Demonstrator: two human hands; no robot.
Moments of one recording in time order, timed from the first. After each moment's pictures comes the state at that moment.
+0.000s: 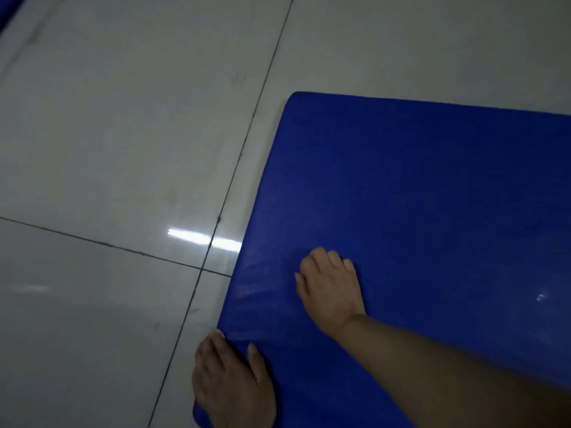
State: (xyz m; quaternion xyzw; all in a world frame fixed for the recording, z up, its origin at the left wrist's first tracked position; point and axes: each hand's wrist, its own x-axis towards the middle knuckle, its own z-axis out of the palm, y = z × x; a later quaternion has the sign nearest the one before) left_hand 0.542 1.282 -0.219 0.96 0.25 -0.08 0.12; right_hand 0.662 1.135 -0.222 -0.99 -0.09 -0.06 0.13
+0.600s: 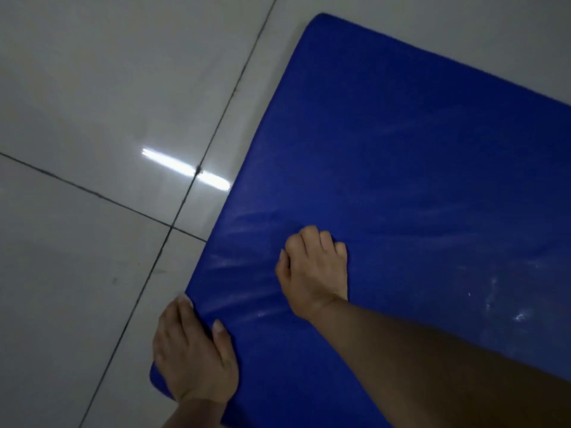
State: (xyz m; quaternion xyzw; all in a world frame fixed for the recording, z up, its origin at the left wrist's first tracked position) left_hand 0.543 1.275 -0.218 0.95 0.29 -0.07 0.11; right_hand 0.668 1.133 -0.224 -0.99 -0.10 0.00 0.10
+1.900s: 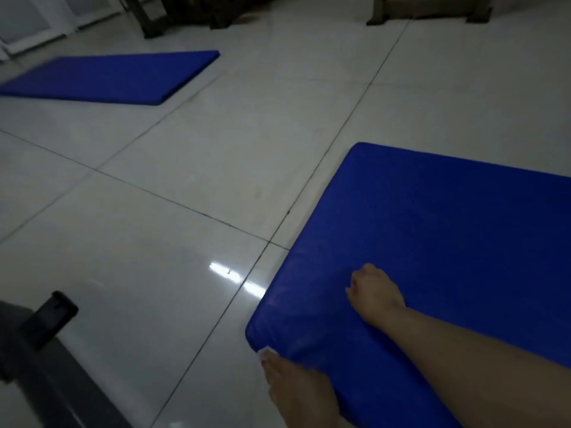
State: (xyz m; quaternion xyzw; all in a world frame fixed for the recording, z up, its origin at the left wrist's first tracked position) left_hand 0.461 1.221 -0.184 0.73 0.51 -0.01 0.46; right_hand 0.604 1.122 -0.168 -0.97 -0.09 0.19 0.14
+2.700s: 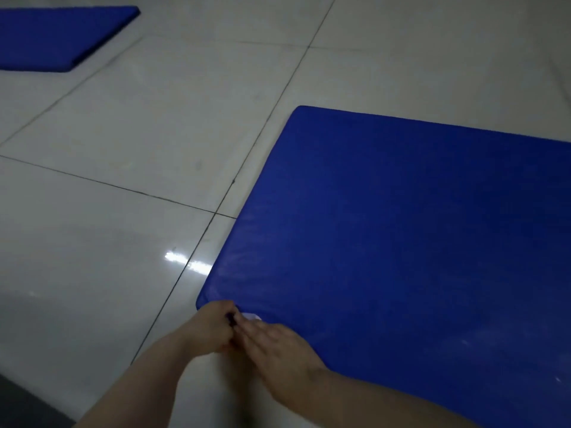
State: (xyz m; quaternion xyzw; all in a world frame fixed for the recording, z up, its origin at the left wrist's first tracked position) left_hand 0.488 1.325 -0.160 0.84 0.17 -0.37 0.35; right_hand 0.445 1.159 -0.203 -0.90 -0.40 0.14 0.14
